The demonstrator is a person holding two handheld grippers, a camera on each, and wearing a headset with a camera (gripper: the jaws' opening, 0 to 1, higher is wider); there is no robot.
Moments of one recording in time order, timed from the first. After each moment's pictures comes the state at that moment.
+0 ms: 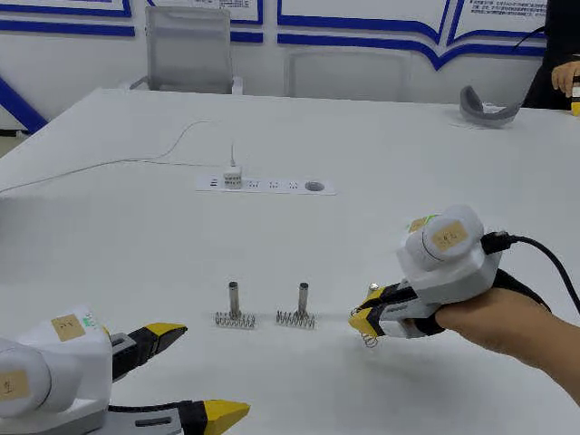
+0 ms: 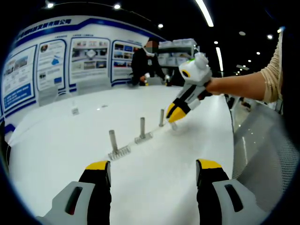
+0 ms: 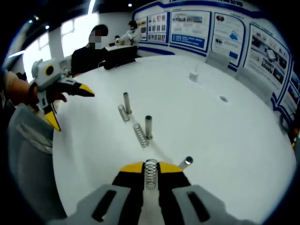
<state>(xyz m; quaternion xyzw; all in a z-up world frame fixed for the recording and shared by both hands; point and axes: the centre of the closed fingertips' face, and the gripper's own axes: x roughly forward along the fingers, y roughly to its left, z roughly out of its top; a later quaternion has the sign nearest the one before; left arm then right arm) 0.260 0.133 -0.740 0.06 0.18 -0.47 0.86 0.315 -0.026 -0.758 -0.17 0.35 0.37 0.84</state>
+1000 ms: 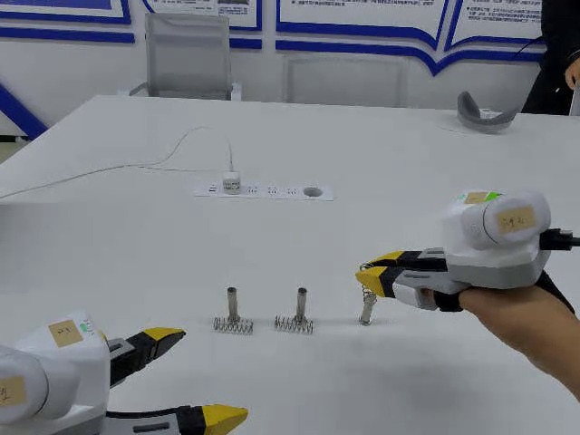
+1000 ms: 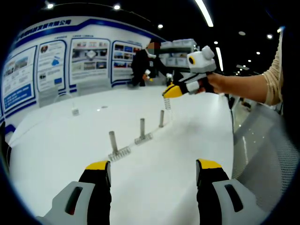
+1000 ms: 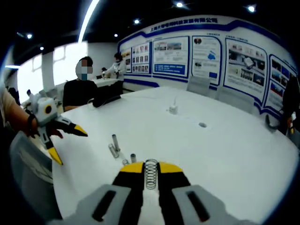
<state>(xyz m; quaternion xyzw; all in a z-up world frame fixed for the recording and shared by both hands) 0.259 0.133 -0.738 0.06 0.18 -0.47 0.86 0.340 -0.038 -0.686 -0.09 0.21 0.32 0.92</state>
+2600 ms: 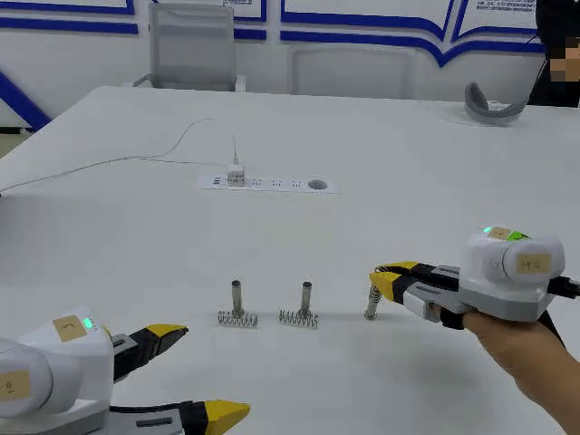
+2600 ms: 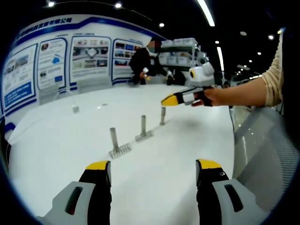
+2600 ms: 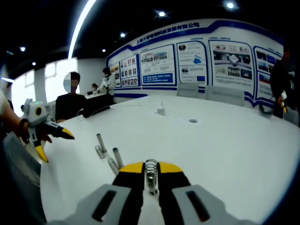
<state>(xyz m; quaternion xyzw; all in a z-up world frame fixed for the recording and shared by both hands) 0.260 0.136 -0.744 0.06 0.19 -0.47 0.86 0.356 -0.059 -0.731 -0.03 0.17 0.29 0.94</state>
